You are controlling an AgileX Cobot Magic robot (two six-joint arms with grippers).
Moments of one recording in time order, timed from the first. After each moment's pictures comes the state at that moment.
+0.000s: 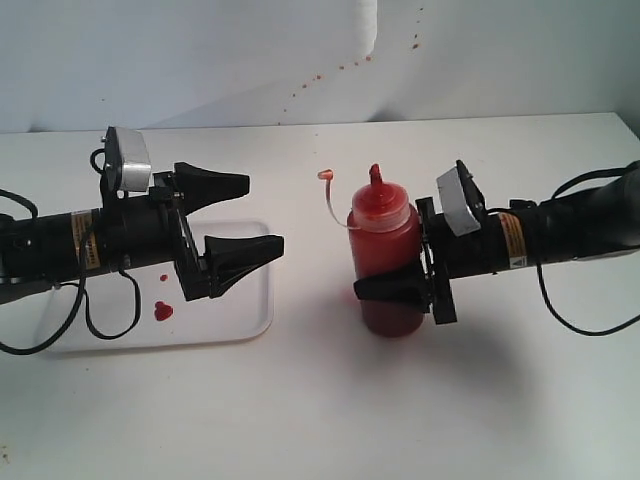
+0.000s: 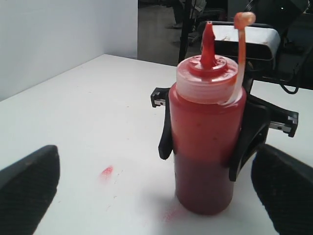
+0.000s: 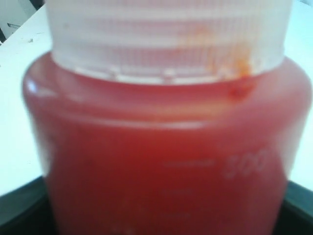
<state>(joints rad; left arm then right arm) -0.13 1.97 -0.80 1.16 -1.21 -0.54 0.09 2.23 -1.13 -1.63 -1.24 0.65</state>
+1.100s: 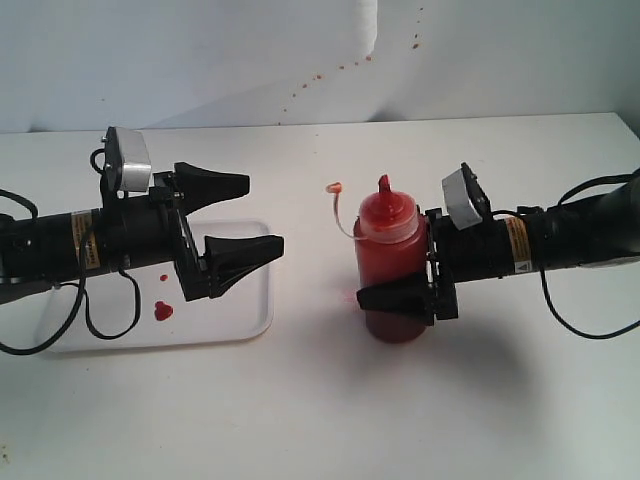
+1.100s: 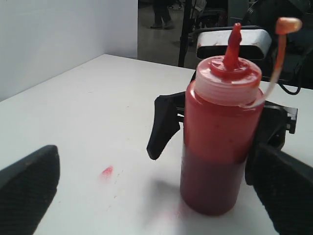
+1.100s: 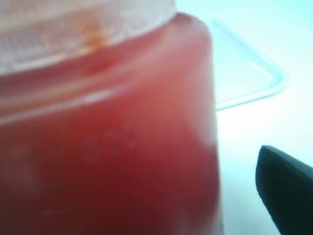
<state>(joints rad) -0.13 1.97 -0.80 1.16 -1.21 -0.54 0.08 2.23 -1.10 -1.60 -1.23 0.75</state>
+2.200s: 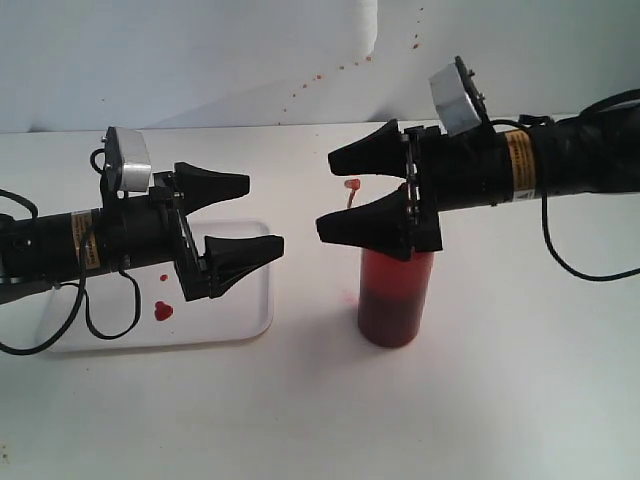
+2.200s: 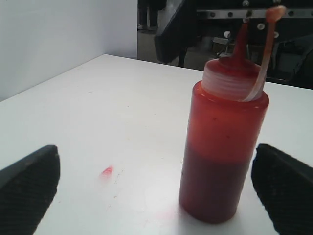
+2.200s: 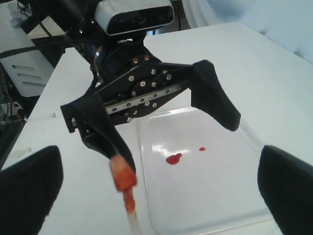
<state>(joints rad) -0.13 1.97 -0.80 1.16 -1.21 -0.54 0.19 1.90 -1.10 -1.58 -1.21 1.00</state>
